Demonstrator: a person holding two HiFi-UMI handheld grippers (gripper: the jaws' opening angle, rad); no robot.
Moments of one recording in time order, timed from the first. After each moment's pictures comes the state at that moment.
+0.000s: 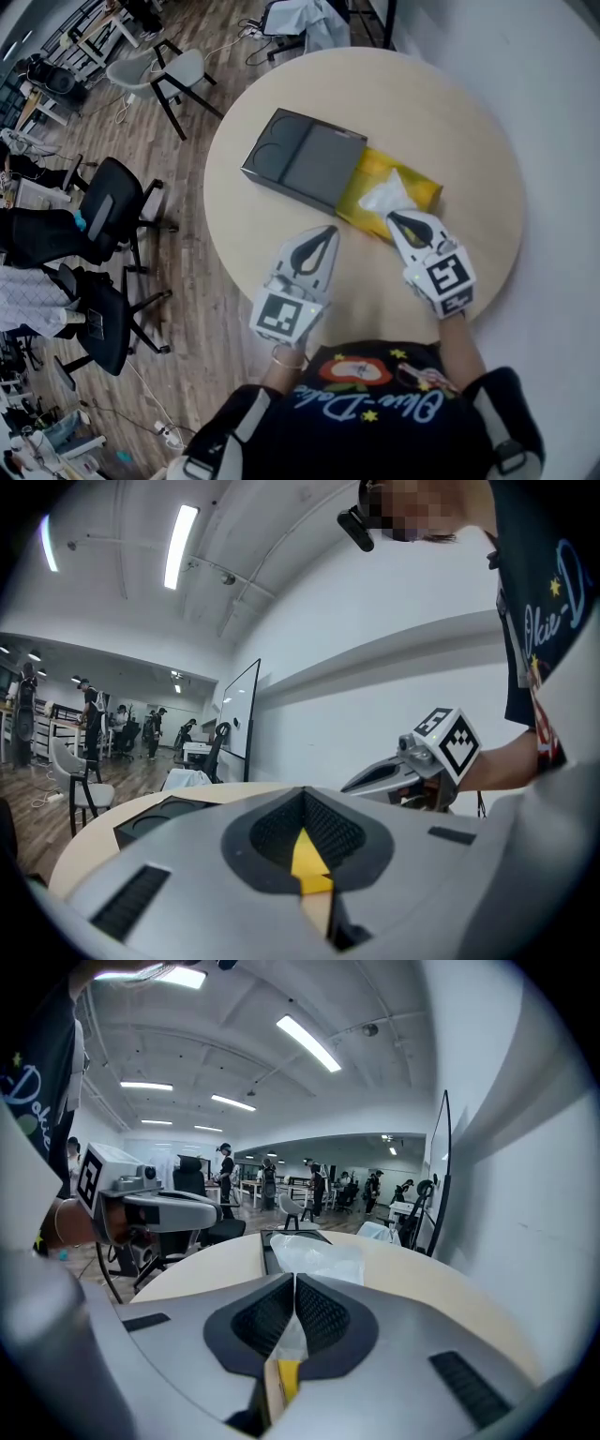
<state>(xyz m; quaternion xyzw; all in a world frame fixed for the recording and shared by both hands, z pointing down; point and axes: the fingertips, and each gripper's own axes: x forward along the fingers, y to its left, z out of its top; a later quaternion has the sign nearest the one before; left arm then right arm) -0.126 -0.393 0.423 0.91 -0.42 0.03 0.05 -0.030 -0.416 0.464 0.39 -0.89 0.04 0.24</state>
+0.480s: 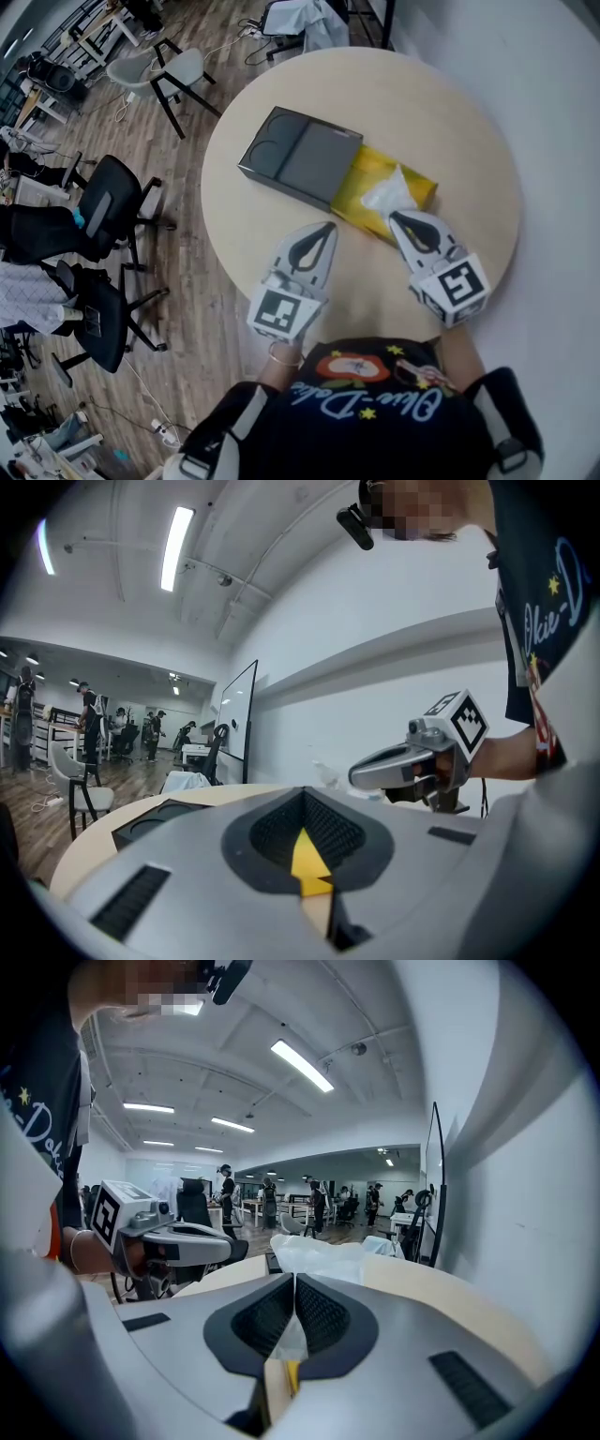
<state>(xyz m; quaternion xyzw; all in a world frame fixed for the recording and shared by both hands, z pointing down) -0.120 -0.389 0.416 0.91 -0.41 0.03 0.04 -0.027 -0.396 0.420 0.38 -0.91 0.04 0.18</state>
